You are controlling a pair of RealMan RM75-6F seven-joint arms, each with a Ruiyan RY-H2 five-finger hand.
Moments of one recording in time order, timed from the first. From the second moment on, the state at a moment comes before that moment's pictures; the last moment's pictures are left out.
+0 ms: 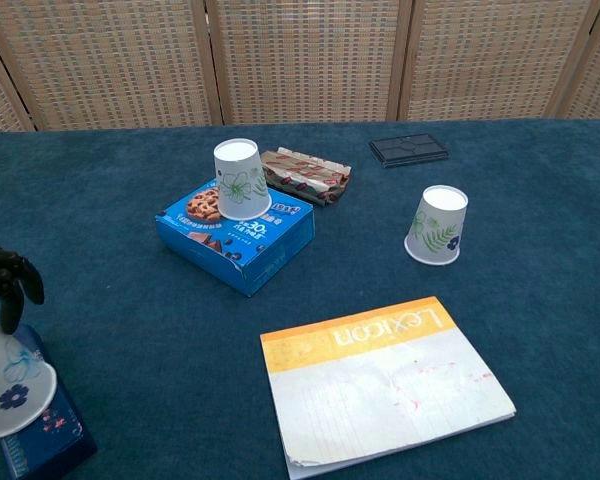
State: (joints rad) left arm -0.42 -1.09 0.12 -1.63 1.94 1.12 0.05; right arm -0.07 -1.06 0.02 -1.72 -1.72 1.70 -0.15
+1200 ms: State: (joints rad) left arm -1.00 -1.03 -0.30 -1.76 0.91 0.72 0.36; right arm -0.02 -1.07 0.08 -1.72 -1.54 1.60 -0.18
